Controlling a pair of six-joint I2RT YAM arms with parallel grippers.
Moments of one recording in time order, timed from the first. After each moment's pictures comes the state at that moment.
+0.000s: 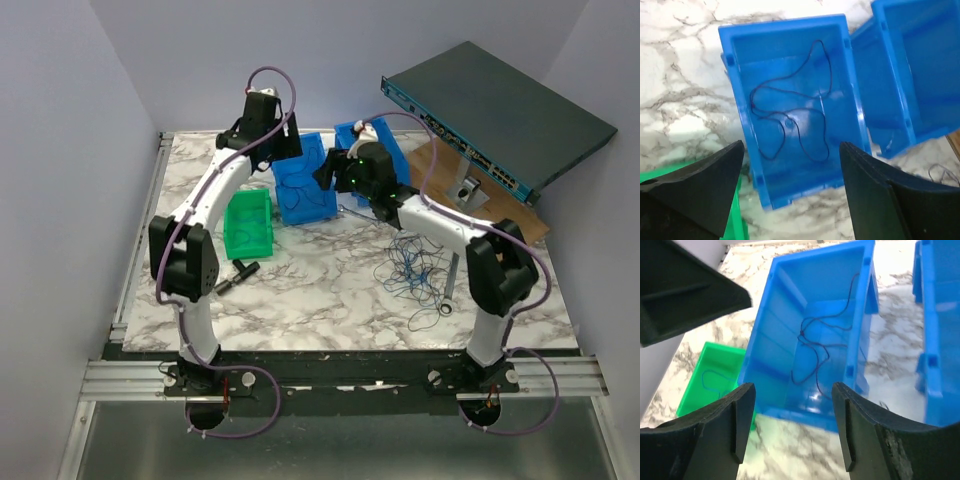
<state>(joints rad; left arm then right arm) -0.29 2.01 1.93 -0.56 -0.03 -0.41 0.61 1.92 1.42 0.21 0.00 0.43</state>
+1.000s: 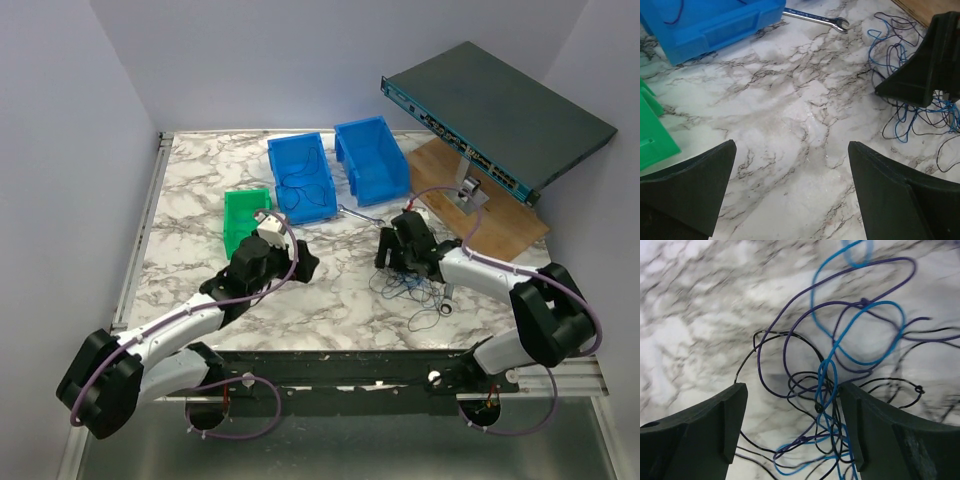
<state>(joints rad) -0.64 1.05 0.46 0.20 -0.02 -0.40 0.54 1.46 0.74 -0.21 0.24 0.58</state>
